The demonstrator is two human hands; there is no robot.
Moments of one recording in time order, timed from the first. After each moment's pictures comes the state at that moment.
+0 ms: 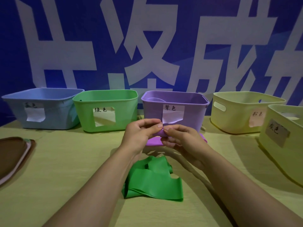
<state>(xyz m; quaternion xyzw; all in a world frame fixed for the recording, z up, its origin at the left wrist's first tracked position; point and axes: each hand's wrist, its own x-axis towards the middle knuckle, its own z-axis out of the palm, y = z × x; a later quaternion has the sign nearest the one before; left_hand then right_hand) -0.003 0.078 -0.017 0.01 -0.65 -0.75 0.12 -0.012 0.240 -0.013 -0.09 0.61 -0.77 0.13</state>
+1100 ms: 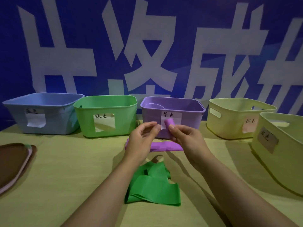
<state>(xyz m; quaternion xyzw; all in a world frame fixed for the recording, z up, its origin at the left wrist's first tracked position) -0.003 0.082 -0.024 -0.02 -0.71 -0.67 0.21 -0.025 0.246 -0.011 -0.10 0.67 -0.74 -0.01</state>
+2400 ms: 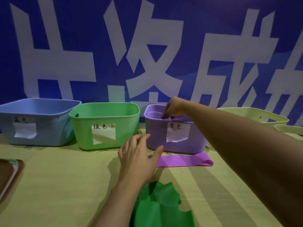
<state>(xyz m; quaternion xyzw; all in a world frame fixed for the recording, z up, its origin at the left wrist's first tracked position) -0.020 0.056 -0.037 0.05 -0.93 -0.29 0.24 -0.192 0.188 0.098 -0.13 0.97 -0.19 0.02</state>
